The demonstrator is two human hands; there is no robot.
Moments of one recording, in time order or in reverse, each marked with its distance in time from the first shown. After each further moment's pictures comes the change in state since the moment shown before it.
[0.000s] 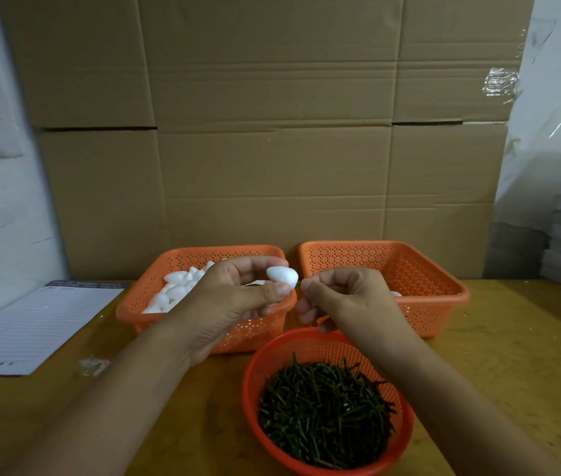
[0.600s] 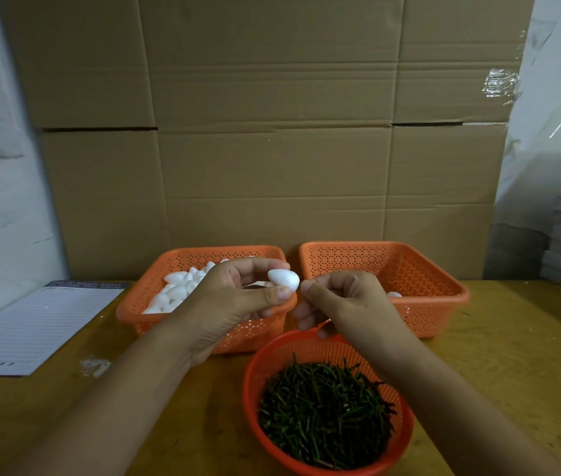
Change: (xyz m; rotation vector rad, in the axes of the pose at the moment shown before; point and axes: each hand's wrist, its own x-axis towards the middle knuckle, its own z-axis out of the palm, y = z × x) left_hand 0.001 -0.003 -0.001 0.069 0.001 0.006; right_hand -0.002 -0.003 0.002 0.013 -0.039 0.058
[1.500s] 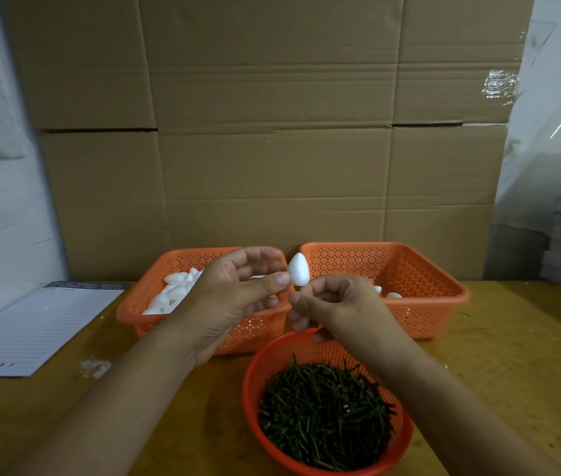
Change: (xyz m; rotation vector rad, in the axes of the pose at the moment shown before) left_hand -0.001 0.005 0.007 -0.130 0.081 0.062; right_hand 0.001 0.004 0.003 0.049 -0.042 0.032
